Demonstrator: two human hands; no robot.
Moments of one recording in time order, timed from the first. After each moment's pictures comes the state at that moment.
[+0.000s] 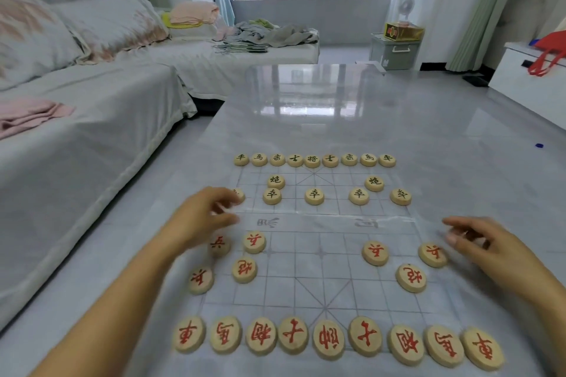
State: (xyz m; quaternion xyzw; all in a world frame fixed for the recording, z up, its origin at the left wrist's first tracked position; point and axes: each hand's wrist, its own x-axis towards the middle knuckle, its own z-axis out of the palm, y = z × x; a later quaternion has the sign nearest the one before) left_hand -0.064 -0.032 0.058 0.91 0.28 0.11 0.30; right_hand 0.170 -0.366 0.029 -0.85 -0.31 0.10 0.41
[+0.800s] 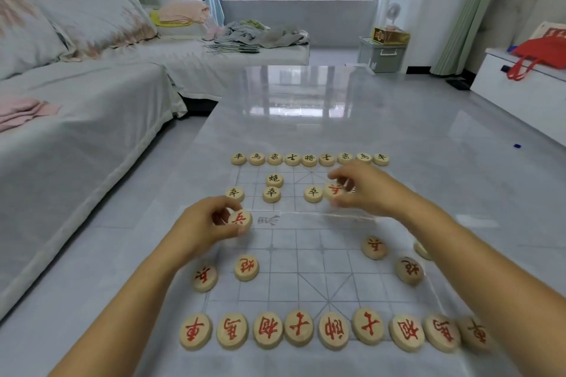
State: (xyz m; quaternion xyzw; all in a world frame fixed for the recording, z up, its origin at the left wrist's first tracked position) left_hand -0.080 -0.033 0.044 0.89 0.29 0.12 0.34; right_hand 0.127 -0.216 0.085 -0.84 -0.49 0.10 0.20
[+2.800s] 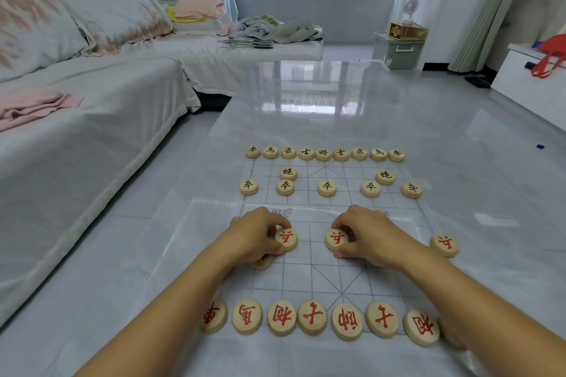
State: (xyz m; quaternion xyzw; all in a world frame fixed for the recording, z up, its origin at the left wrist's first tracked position) left_hand -0.052 -0.072 0.039 0.94 0.23 -0.07 0.24; right_hand 0.087 -0.229 0.036 -0.85 -0.50 0.15 0.08
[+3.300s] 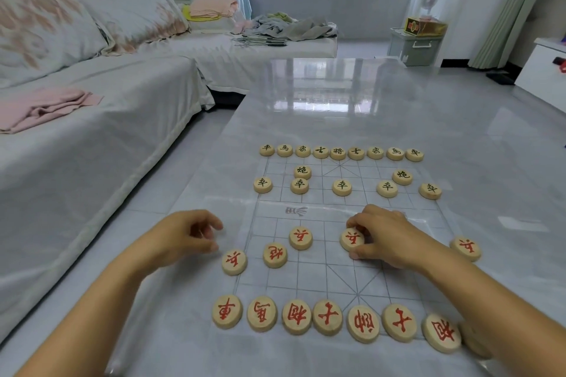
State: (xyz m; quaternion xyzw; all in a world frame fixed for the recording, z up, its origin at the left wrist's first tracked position) left_hand -0.147 -0.006 0.049 0.87 0.35 -0.01 0.34; right_hand 0.090 -0.227 0.036 -0.85 -0.50 0.15 0.05
